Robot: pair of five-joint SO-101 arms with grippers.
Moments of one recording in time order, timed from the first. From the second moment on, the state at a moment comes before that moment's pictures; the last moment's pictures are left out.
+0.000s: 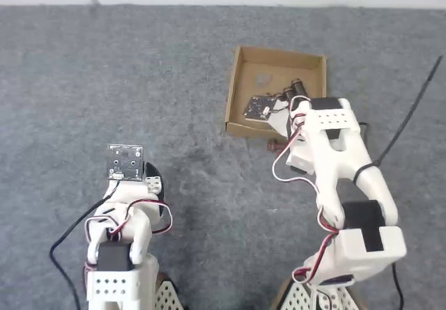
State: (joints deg) left arm -5.4 -102.3 97.3 57.8 2.8; right arm -8.4 5.7 20.5 70.3 60.8
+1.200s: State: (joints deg) left arm -5.4 -102.3 97.3 57.8 2.8; right arm -7.4 15.4 19.0 59.3 56.9
